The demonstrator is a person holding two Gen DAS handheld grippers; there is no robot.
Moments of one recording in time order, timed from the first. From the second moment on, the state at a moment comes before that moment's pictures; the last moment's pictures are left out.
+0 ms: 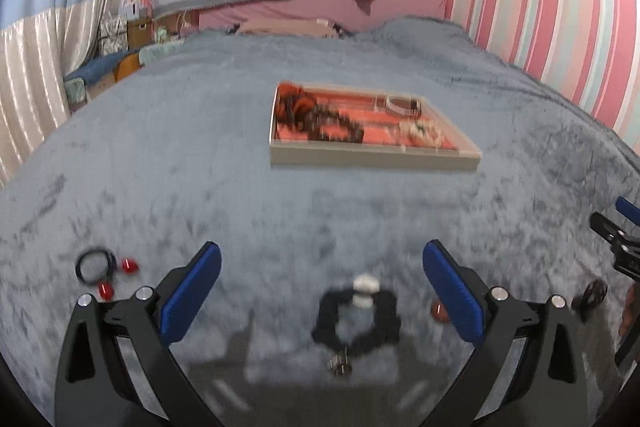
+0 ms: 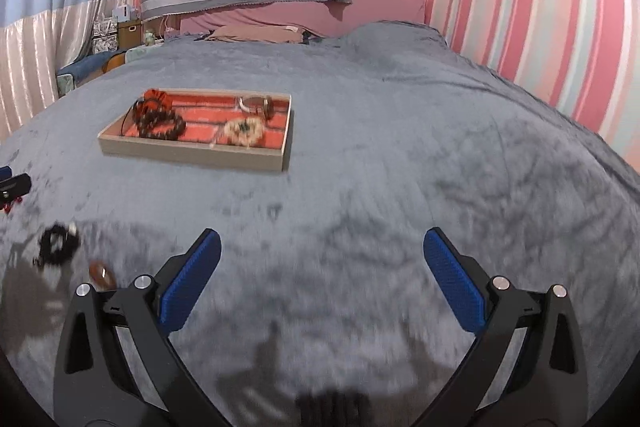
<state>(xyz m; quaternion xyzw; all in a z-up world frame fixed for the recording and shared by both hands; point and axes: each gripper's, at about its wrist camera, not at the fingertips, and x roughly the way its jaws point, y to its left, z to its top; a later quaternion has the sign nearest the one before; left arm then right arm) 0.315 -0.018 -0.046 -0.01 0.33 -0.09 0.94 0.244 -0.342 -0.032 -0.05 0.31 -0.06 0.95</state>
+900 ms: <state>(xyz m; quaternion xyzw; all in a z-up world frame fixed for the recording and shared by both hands) 0.324 -0.033 -0.104 0.01 0.41 -0.10 0.91 0.207 -0.365 -0.099 -0.03 0.38 -0.07 0.92</state>
